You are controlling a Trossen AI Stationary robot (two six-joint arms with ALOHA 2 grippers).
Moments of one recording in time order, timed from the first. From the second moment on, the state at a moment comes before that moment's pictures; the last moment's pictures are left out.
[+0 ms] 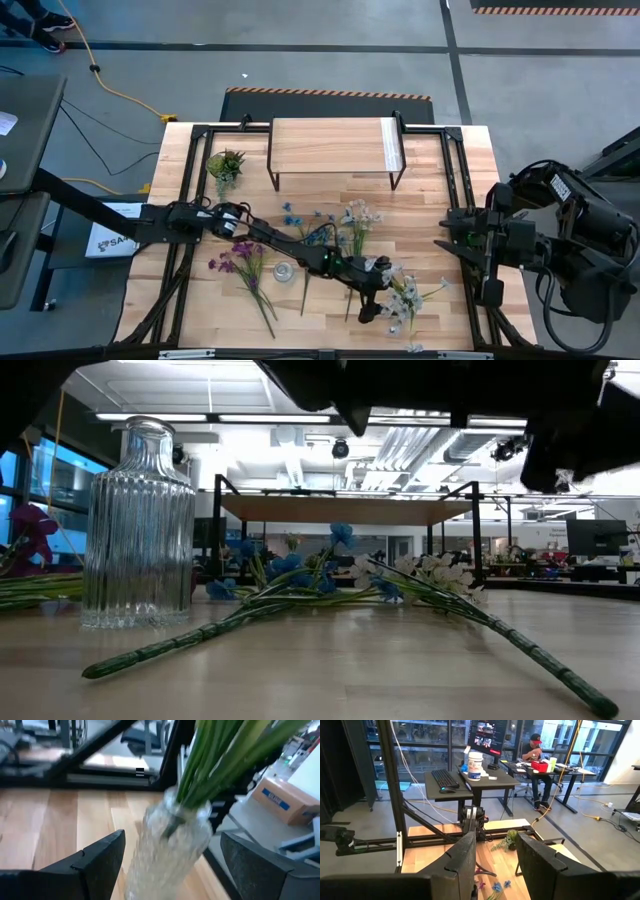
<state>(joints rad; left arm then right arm) -0.31 2.42 1.82 0.39 0.12 -0.23 1.09 1.60 2.32 -1.35 1.31 0.57</state>
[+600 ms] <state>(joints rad) -0.31 2.53 1.97 0.27 0.14 -0.22 1.09 1.60 2.32 -1.34 1.31 0.57</state>
